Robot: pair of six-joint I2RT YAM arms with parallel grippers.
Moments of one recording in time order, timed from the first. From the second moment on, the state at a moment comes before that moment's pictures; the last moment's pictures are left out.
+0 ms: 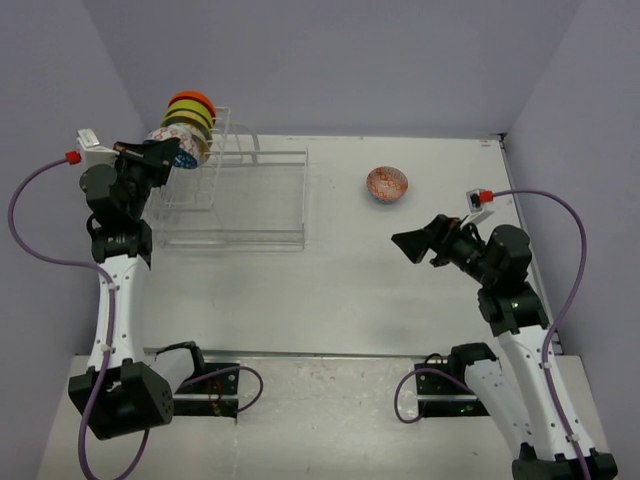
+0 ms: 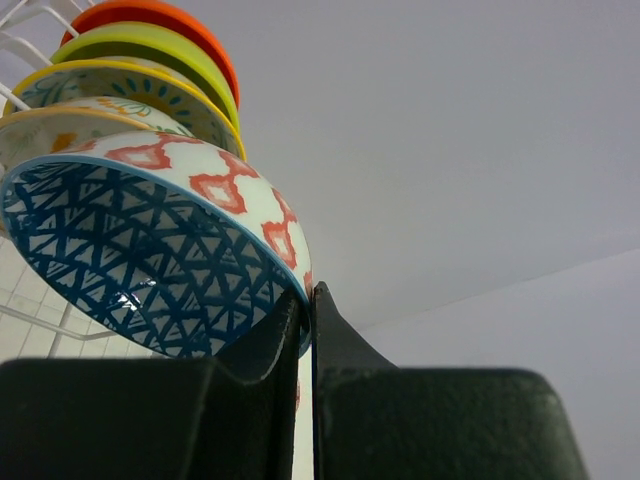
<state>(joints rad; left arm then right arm) 0.24 1.06 0.99 0.13 0.32 -1.11 0.14 0.64 0.71 -0.29 -0.52 0.58</state>
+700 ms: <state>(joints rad) 0.24 0.92 1.00 0.15 0.48 -0.85 0.14 0.71 0.77 -0.28 -0.54 0.57</state>
